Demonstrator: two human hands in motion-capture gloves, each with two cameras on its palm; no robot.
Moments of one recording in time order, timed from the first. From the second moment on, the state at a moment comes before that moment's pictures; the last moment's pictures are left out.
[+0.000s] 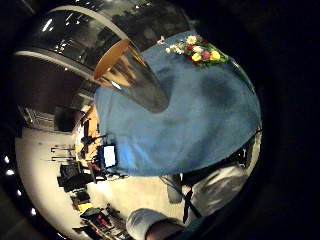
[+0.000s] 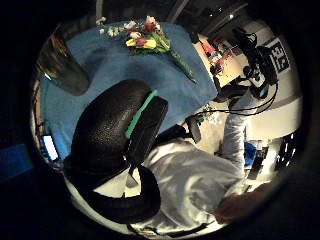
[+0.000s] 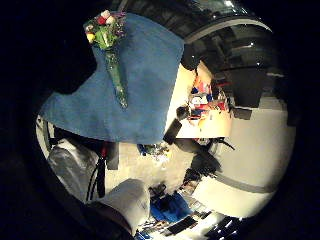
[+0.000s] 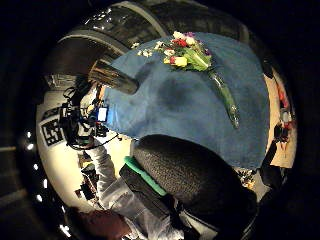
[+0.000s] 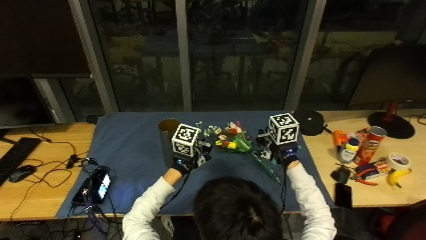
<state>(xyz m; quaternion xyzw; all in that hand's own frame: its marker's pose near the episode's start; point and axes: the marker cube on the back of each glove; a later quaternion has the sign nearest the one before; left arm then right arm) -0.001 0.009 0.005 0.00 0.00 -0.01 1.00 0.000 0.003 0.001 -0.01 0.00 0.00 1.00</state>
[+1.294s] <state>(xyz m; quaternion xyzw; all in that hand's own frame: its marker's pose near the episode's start) 0.009 -0.004 -0.039 0.06 0.04 -0.01 1.00 0.077 -0.078 0.044 -0.06 -0.12 0.26 0.96</state>
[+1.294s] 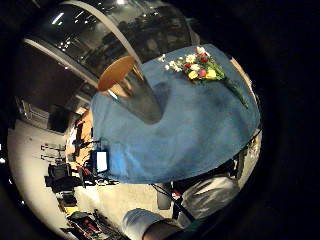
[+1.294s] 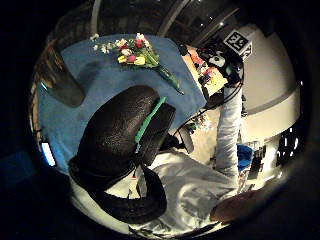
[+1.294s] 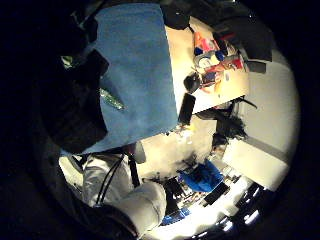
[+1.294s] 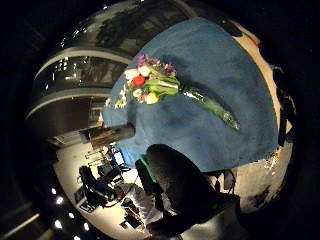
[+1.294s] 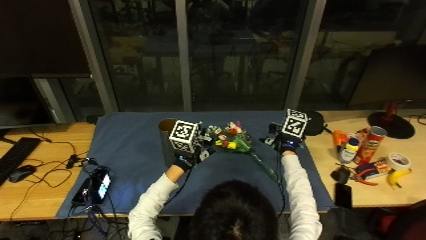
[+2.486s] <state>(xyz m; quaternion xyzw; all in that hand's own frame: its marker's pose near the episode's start) -0.004 0.039 -0.023 -0.06 -0.02 -0.03 1.00 0.028 -0.081 0.194 0.18 -0.14 0.30 0.93</state>
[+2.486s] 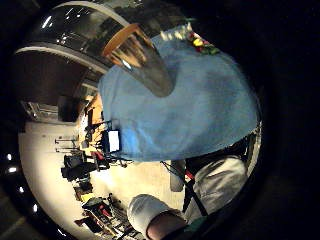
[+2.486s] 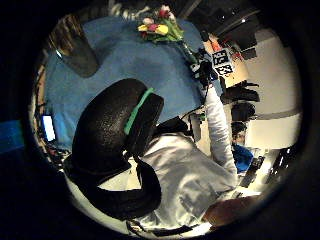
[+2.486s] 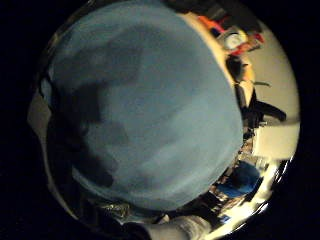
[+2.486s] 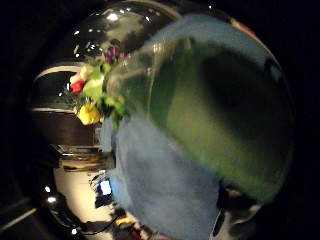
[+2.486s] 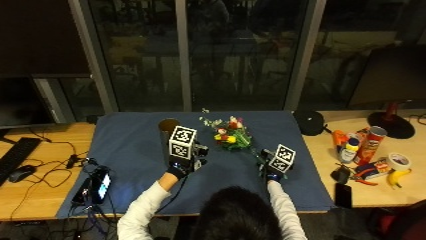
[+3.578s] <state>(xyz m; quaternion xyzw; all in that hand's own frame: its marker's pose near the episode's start) 0.107 -0.093 -0.080 0.13 0.53 -0.03 0.84 -0.152 -0.115 0.052 0.30 -0.67 0.01 0.68</state>
